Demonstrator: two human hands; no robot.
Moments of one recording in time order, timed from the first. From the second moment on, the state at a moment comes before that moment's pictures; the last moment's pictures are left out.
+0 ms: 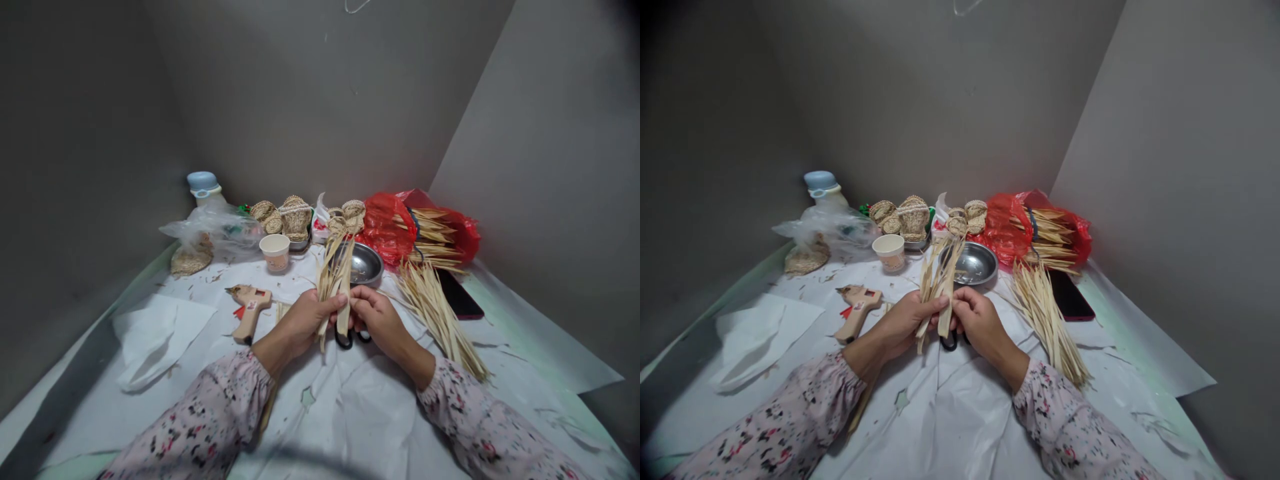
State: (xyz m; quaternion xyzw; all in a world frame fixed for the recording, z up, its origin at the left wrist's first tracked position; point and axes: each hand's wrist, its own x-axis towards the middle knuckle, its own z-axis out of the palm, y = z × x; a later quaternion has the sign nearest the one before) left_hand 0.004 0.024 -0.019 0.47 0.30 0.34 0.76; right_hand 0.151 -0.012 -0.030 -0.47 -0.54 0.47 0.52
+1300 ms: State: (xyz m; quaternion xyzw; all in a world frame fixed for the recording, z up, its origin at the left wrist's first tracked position) left_hand 0.005 0.021 -0.015 0.49 0.31 0.31 0.75; right_hand 0.152 -0.011 -0.033 -0.51 -0.54 0.46 0.48
